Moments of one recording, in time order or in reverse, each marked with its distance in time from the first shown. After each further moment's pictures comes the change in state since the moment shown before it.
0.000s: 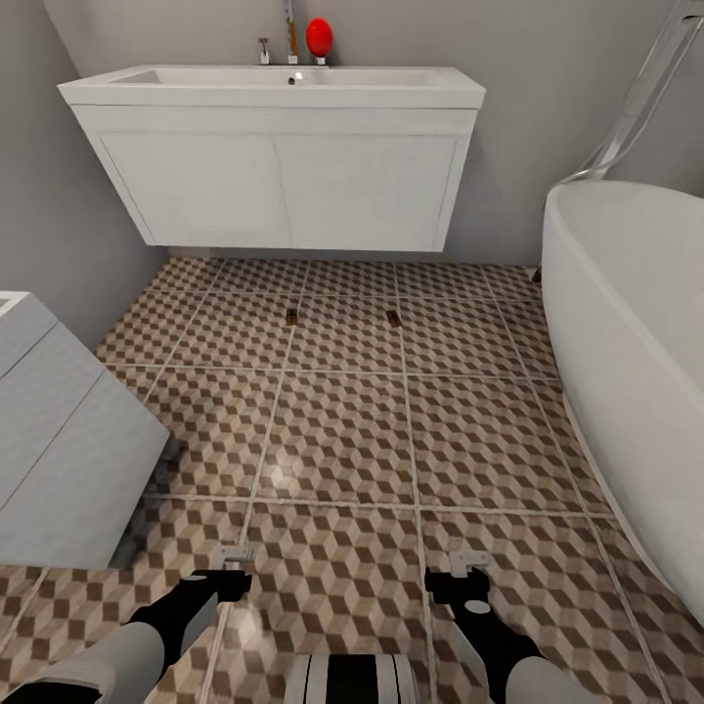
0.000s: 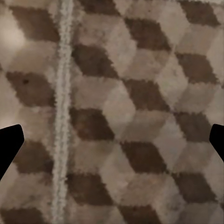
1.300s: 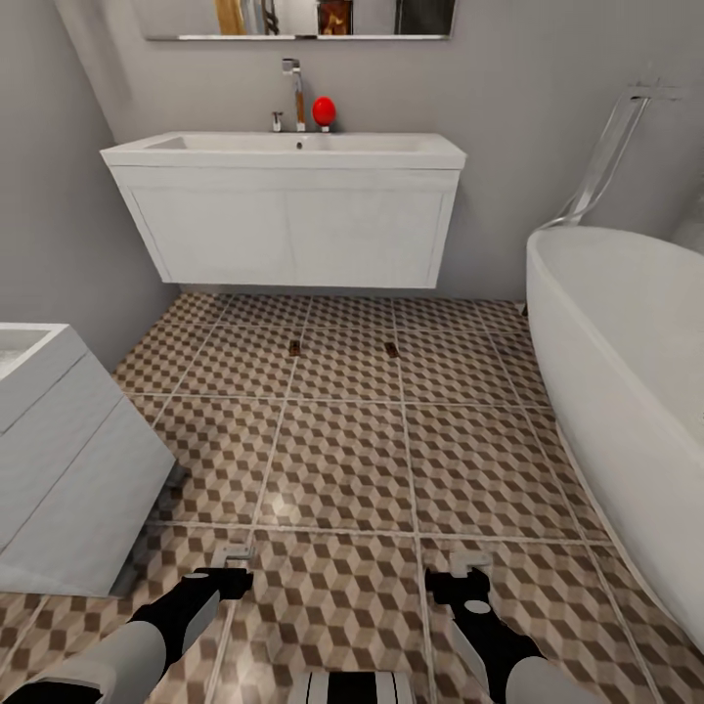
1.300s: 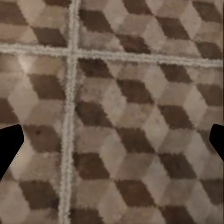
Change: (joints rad) left arm 0.000 -0.004 0.000 -0.011 0.001 0.008 0.000; right arm 0.000 0.000 0.001 0.000 0.000 0.001 -0.003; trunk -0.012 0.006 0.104
